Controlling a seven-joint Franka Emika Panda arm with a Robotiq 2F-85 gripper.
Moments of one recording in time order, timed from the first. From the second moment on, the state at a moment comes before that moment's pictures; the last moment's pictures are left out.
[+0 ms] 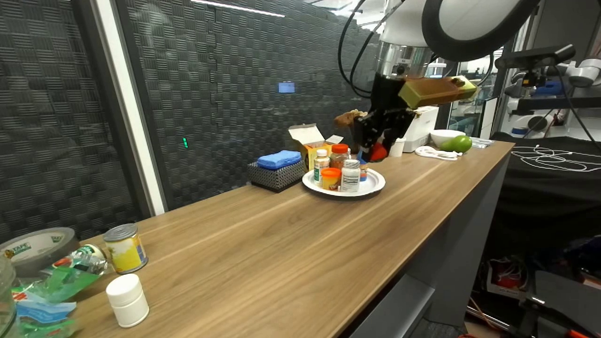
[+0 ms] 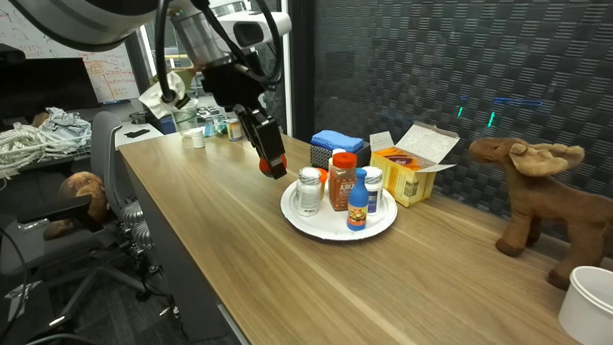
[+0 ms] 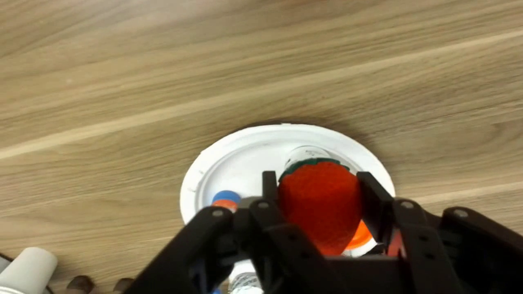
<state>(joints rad) -0.08 -0.15 0.02 -2.42 -0.25 2.52 0.46</state>
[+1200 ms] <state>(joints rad) -0.14 -0.01 -0.02 -2.34 -0.27 2.52 0.51</state>
